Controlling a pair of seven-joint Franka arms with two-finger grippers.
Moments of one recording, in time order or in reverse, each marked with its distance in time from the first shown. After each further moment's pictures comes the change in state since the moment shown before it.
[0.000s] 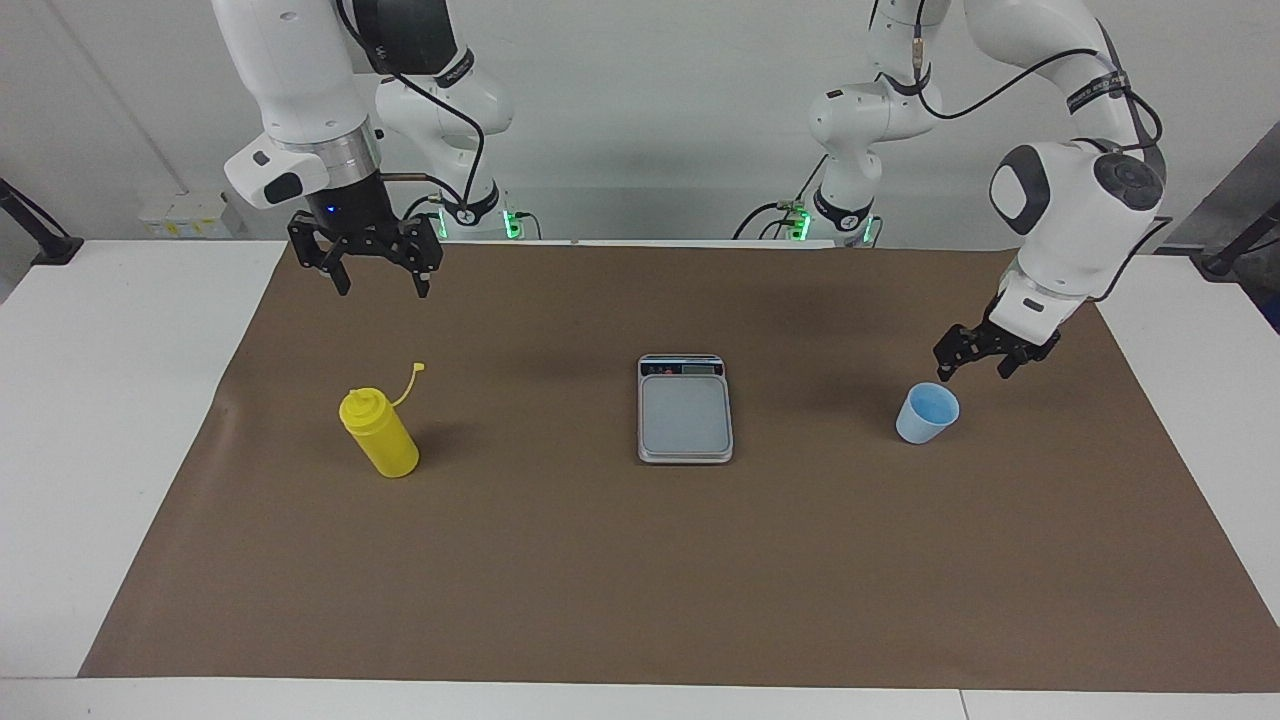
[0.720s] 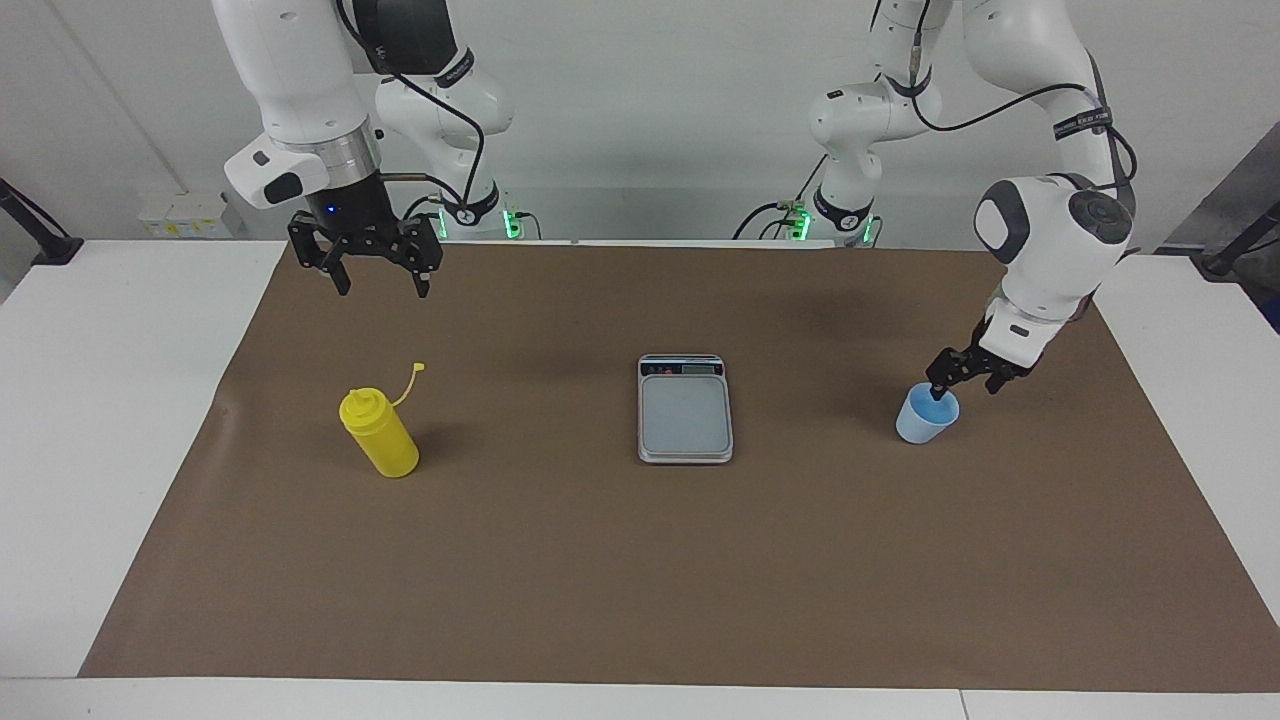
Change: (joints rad) left arm 0.022 0.069 0.000 -0.104 0.000 0.178 -0.046; right arm 0.000 0.000 0.000 0.000 0.000 0.000 0.000
